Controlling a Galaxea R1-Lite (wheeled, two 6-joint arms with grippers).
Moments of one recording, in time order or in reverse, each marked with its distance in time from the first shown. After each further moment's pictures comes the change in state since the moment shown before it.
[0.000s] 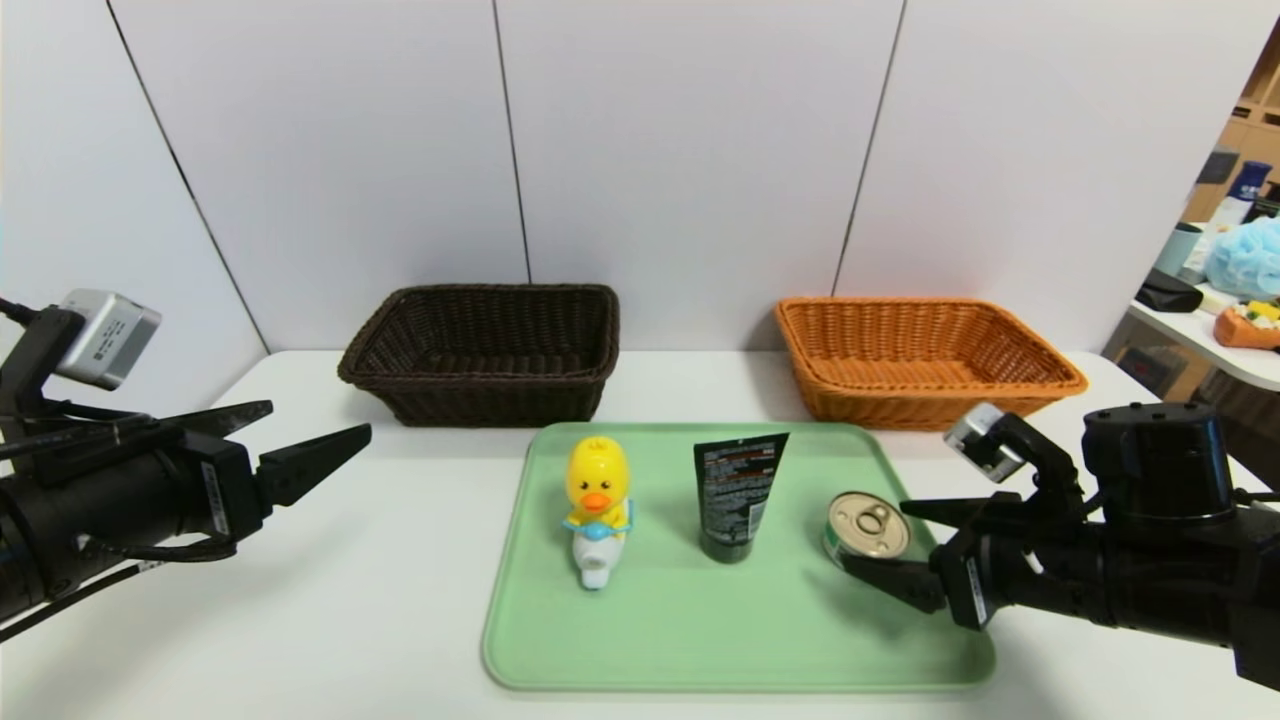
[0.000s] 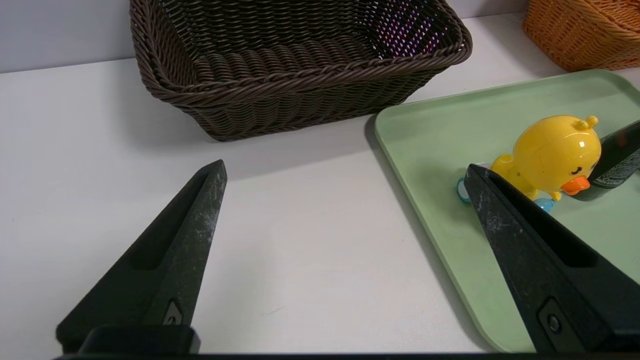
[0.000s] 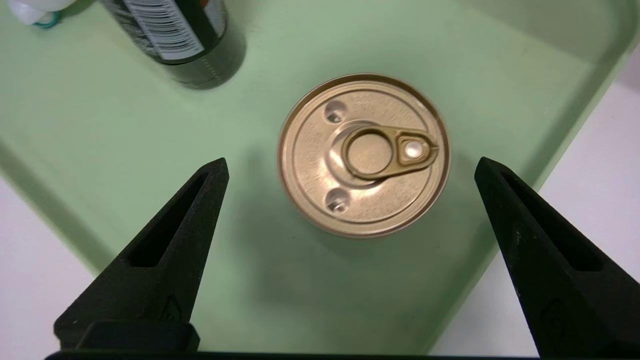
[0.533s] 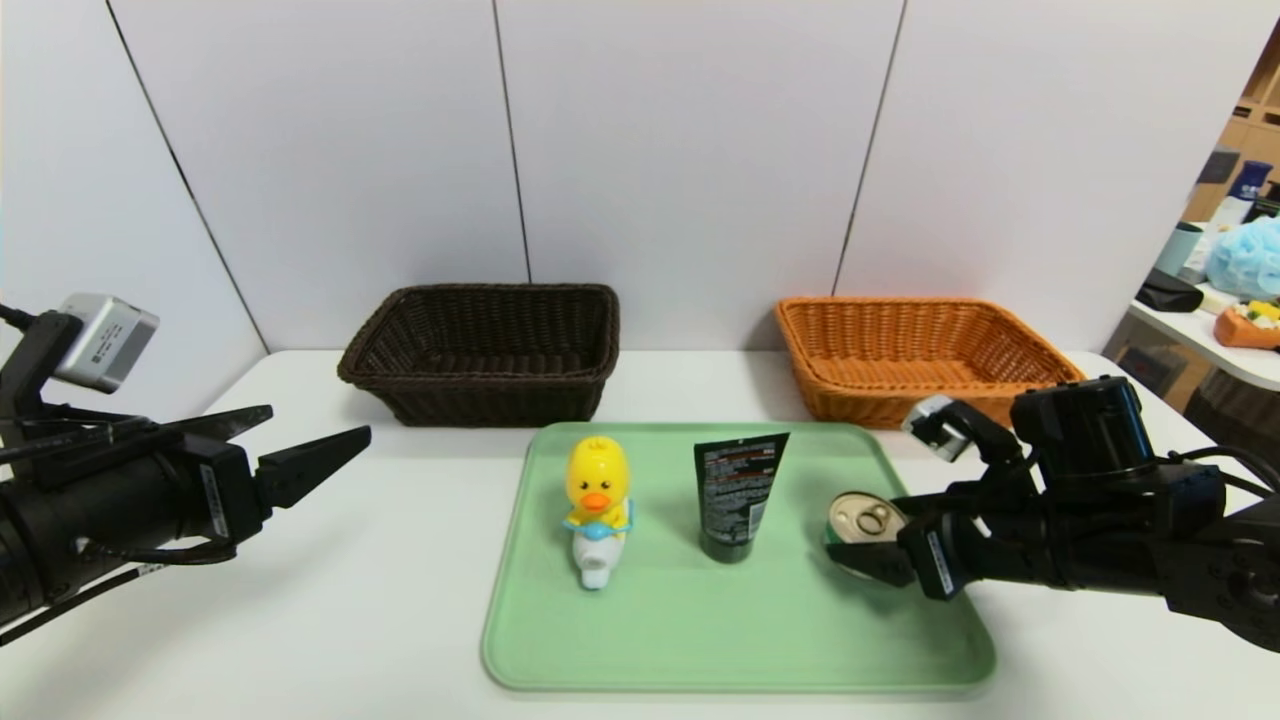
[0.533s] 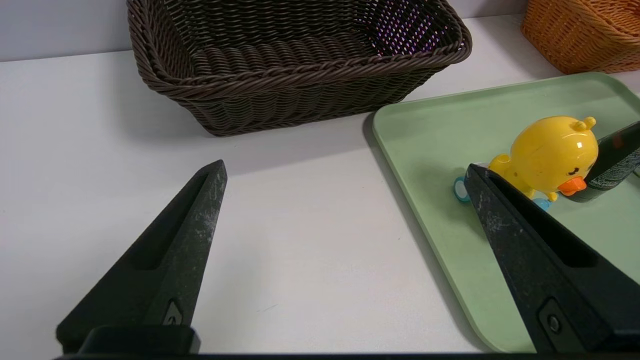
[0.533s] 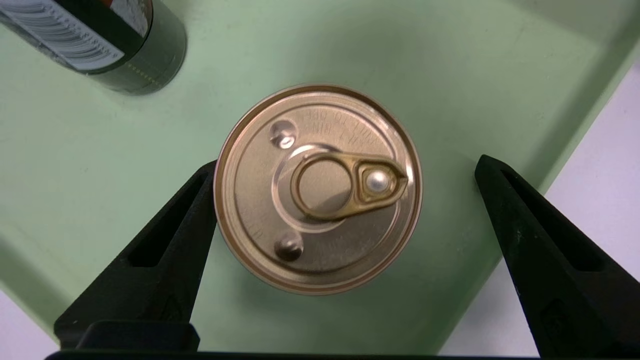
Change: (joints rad) left arm 0.000 -0.002 0.006 0.000 0.000 -0.021; right arm 0.000 0.093 -0.157 0.183 -0.042 -0.002
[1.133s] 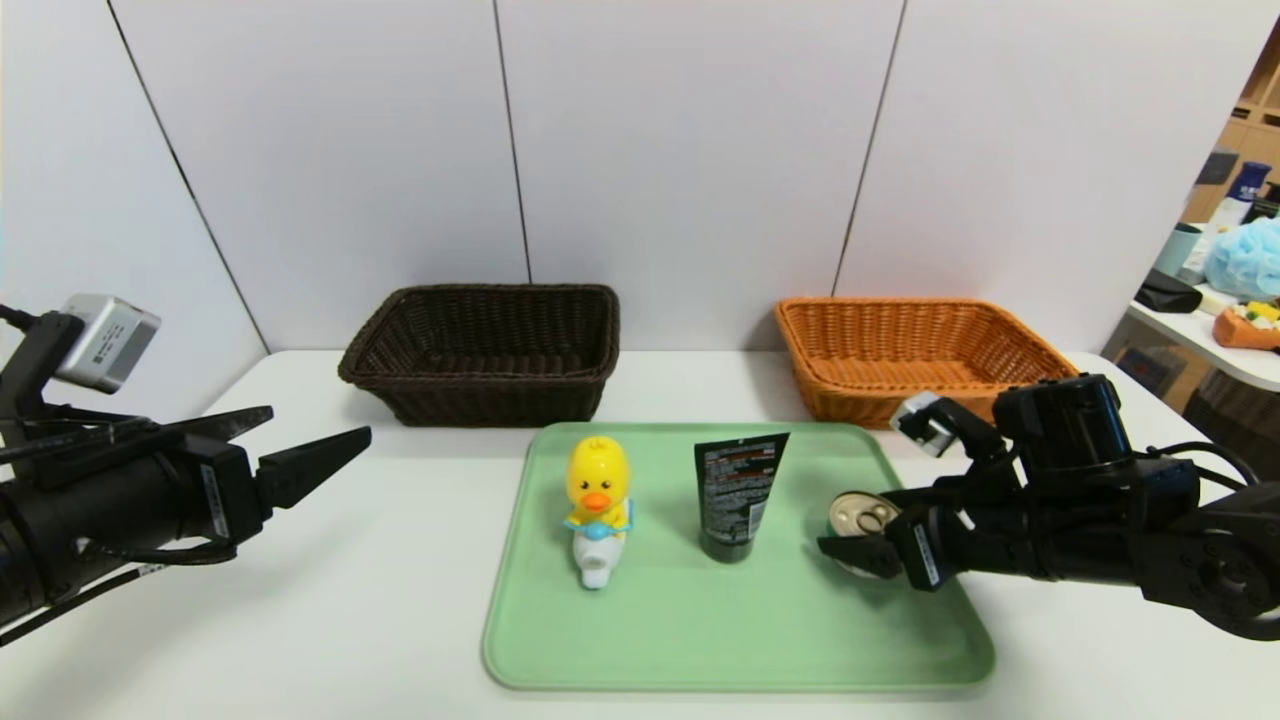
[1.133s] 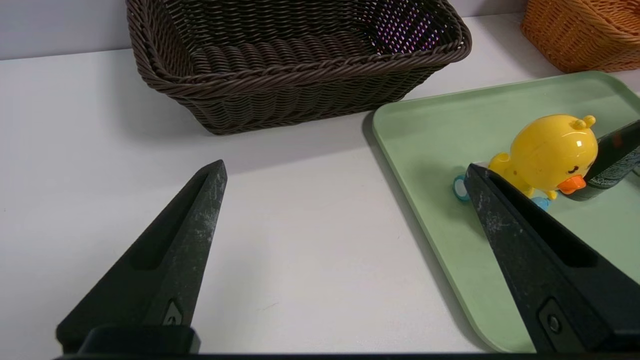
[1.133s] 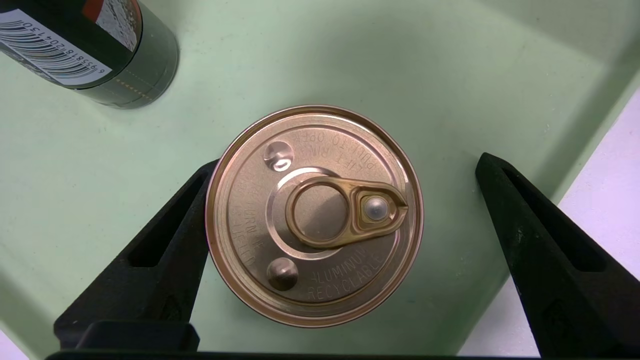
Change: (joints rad) left arm 0.000 0.000 0.000 0.003 0.000 0.000; right arm 0.001 0.045 -0.009 -0.002 0.002 -0.001
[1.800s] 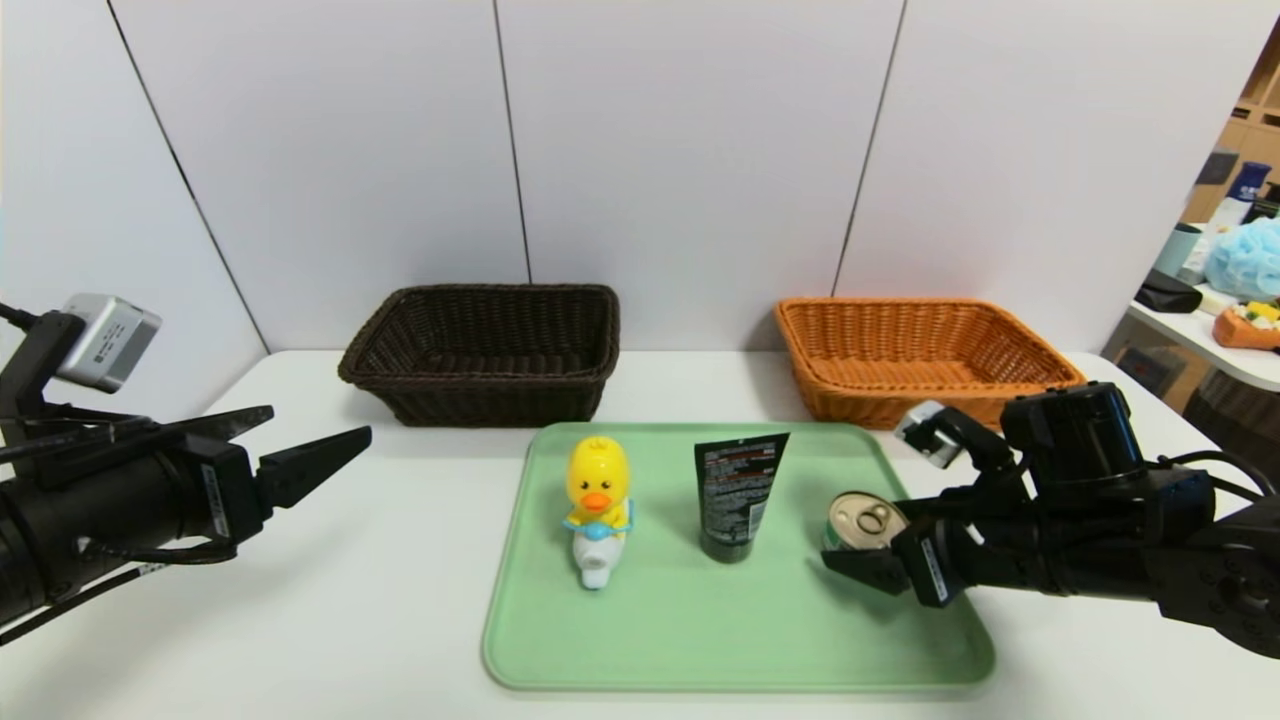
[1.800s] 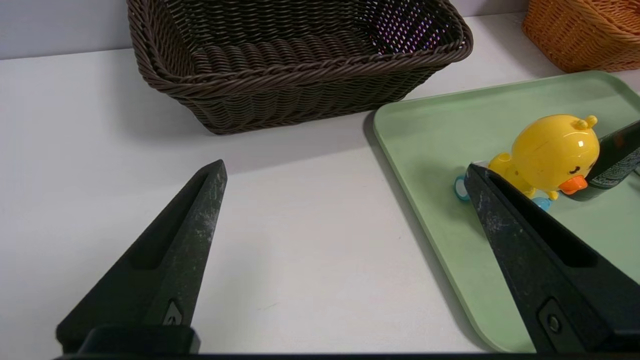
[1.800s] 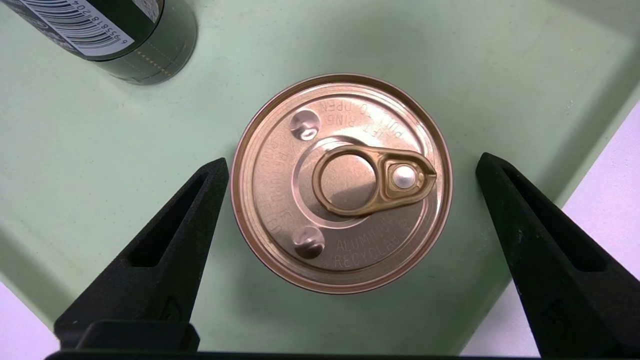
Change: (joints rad) left arm 0.000 0.001 -0.002 0.001 0.001 0.000; right arm 0.020 -0.024 0.033 0.012 -0.001 0.001
